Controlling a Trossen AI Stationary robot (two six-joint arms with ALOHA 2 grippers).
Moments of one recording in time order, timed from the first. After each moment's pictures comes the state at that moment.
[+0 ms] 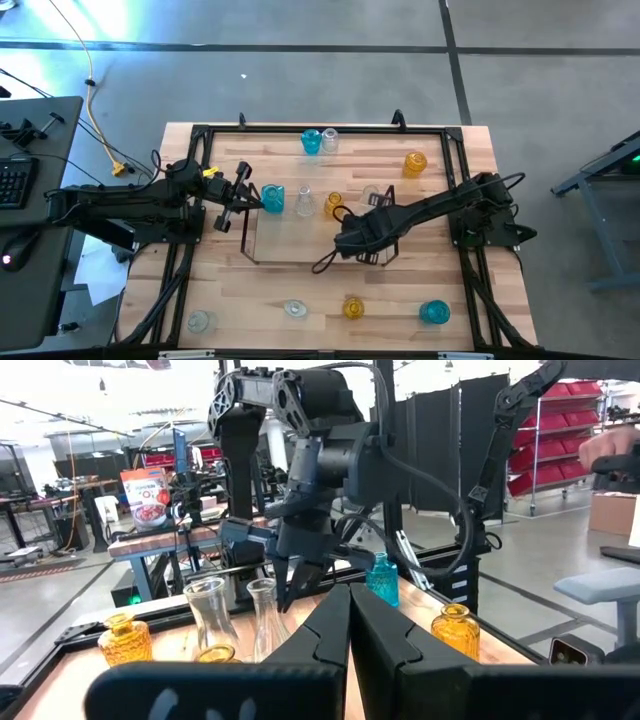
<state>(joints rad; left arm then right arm) 0.23 0.65 0.28 0.49 0.54 0.08 0.31 1.86 1.64 -1.38 0.37 0.52</state>
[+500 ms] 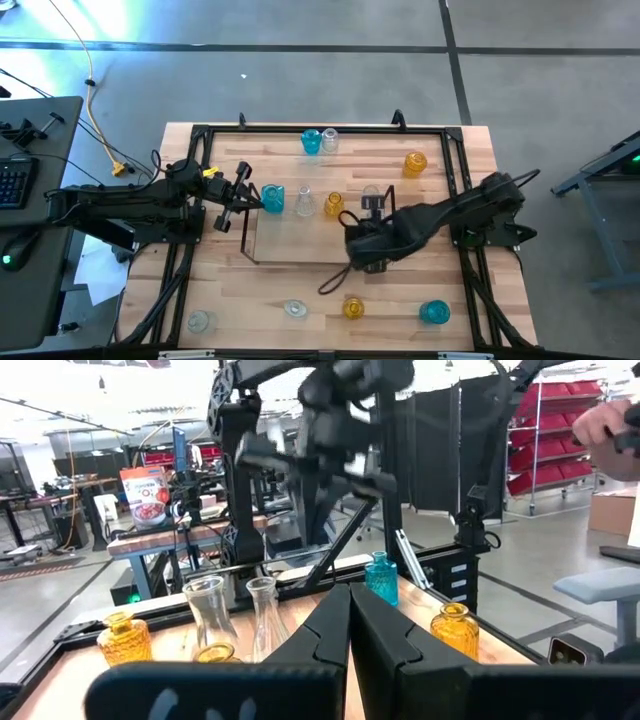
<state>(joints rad) 0.23 0.65 0.28 0.49 0.54 0.08 0.40 1.76 1.79 -1.33 0.46 0.23</state>
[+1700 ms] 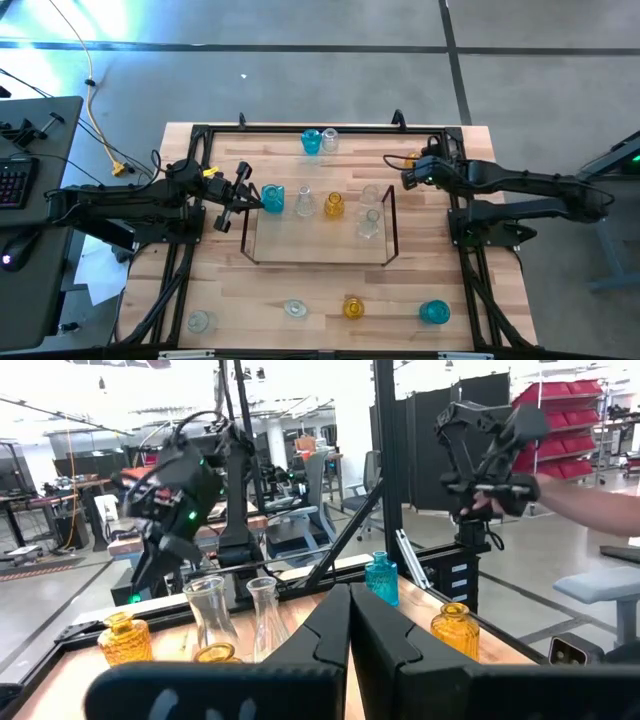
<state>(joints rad) 0.23 0.65 0.28 0.49 0.54 0.08 -0.27 0.88 0.67 -0.77 0.64 0.71</state>
